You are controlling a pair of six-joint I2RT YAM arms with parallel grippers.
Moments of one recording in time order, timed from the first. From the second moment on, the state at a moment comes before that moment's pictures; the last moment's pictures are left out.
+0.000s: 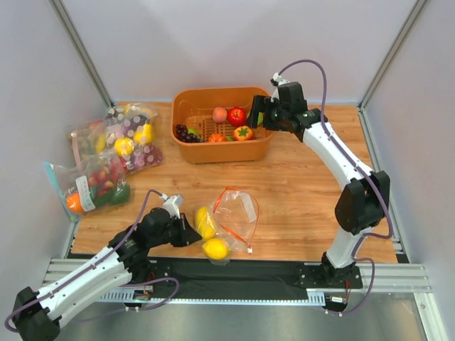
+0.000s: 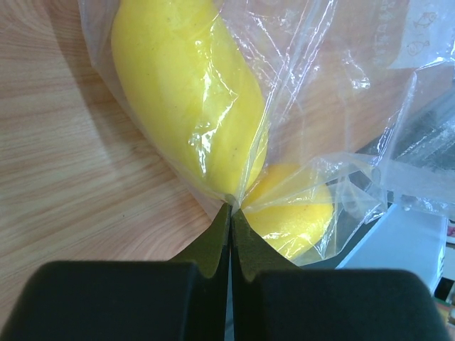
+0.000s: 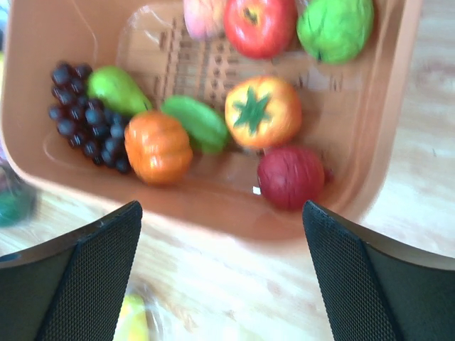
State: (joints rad) left arm -0.77 0.47 0.19 -0.36 0.16 -0.85; right arm 0.38 1.80 1.71 -0.52 -0.15 0.40
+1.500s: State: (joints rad) left arm -0.77 0.51 0.18 -0.34 0.16 -0.85; right arm 1.15 1.46 0.97 -0.41 0.14 0.57
